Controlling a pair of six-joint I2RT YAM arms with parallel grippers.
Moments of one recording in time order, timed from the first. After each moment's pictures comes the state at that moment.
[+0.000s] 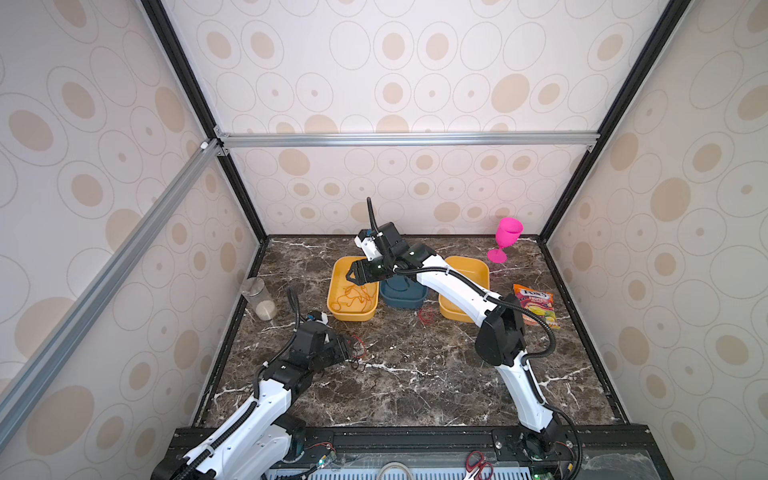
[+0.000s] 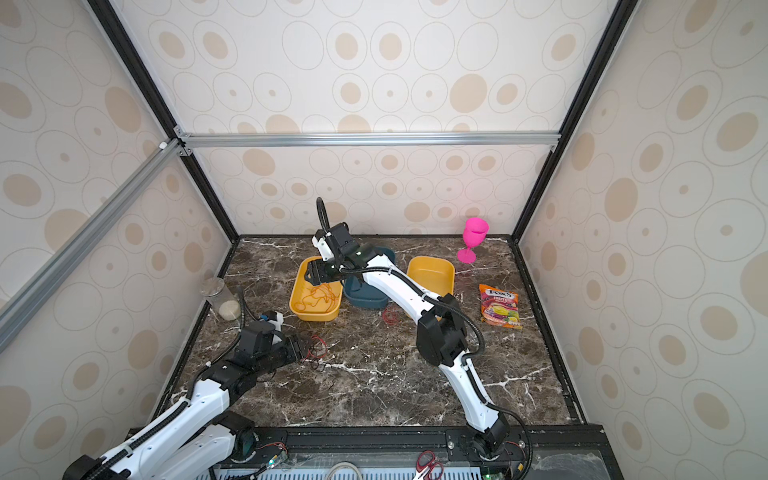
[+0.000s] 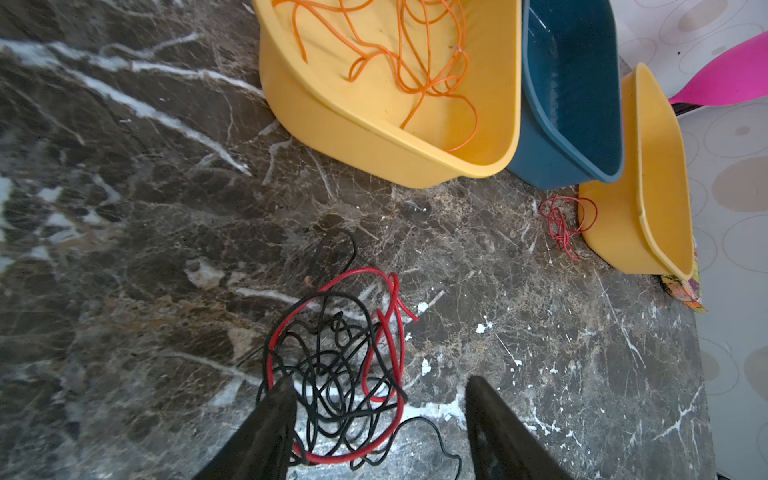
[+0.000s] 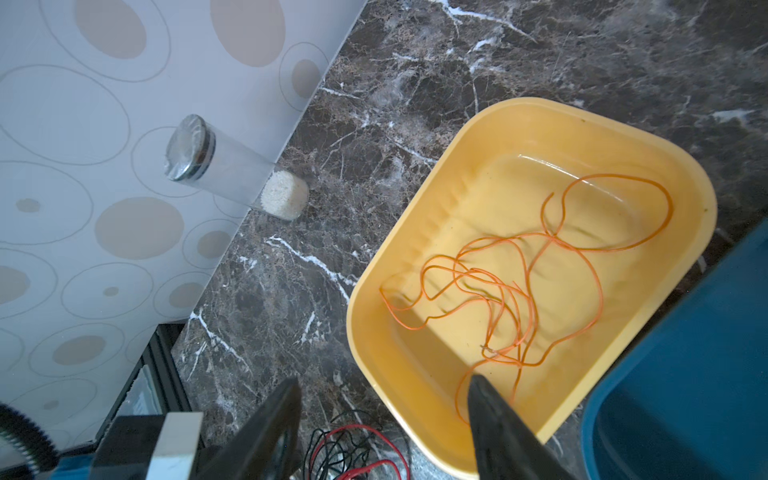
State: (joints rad) left arm -0.36 0.86 0.38 -0.29 0.08 -0.69; right arm 0.77 2.26 2.22 -0.71 -0.33 0.39
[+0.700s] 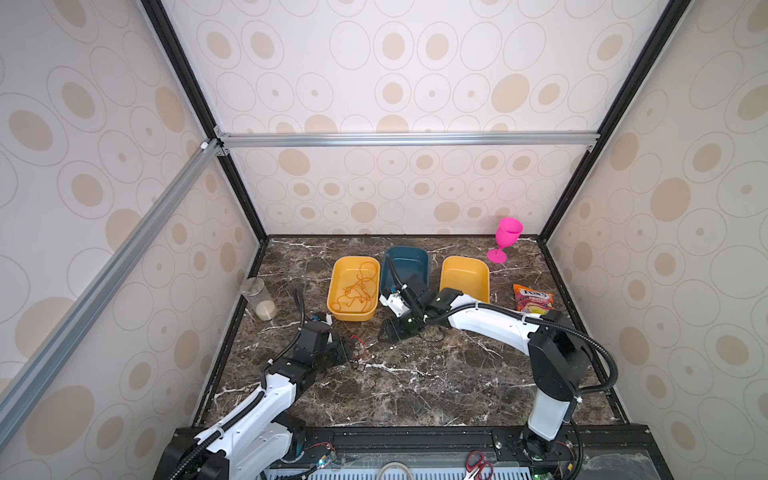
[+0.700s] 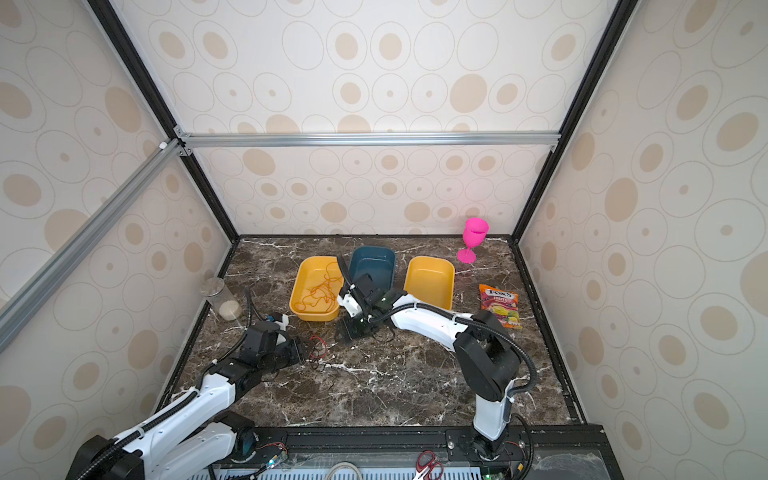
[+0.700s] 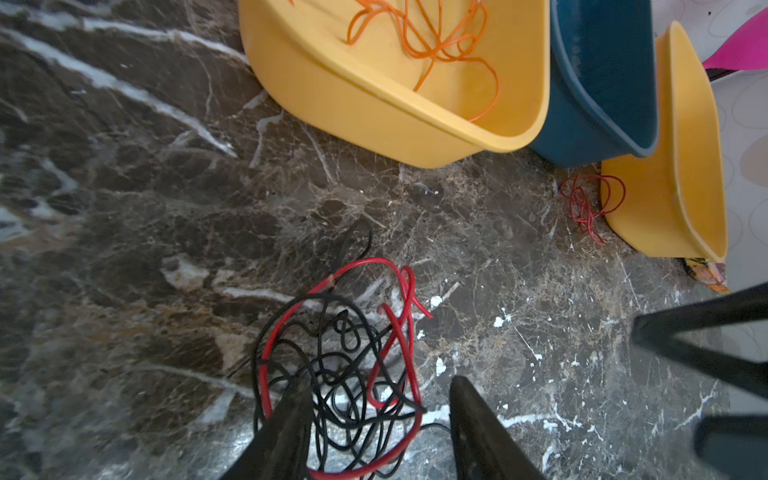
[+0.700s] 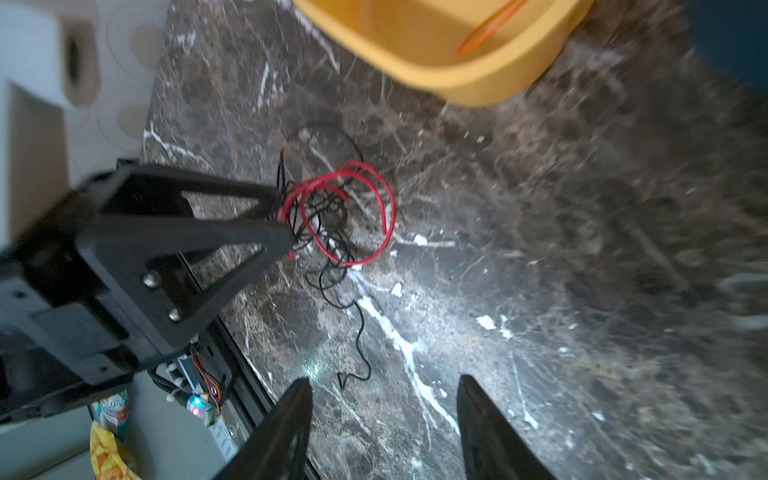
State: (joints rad) left arm -0.36 0.94 0.36 -0.22 0.11 -0.65; right arm 0.85 1.81 1.29 -0.53 -0.41 0.41
